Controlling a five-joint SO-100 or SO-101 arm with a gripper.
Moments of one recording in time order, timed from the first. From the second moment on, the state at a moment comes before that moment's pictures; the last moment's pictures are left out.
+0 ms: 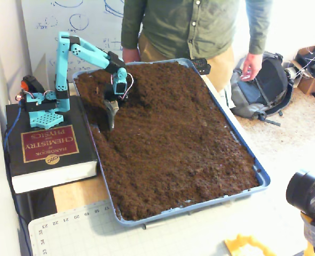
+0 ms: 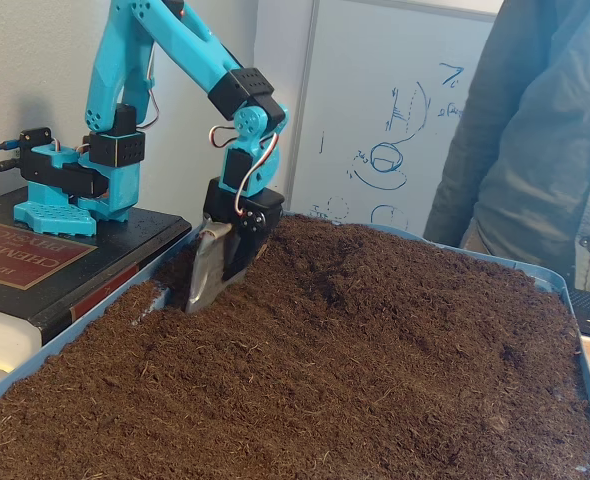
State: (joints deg) arm 6.3 78.8 118.7 50.9 -4.7
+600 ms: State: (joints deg) arm 5.4 70.3 110.4 46.8 -4.7
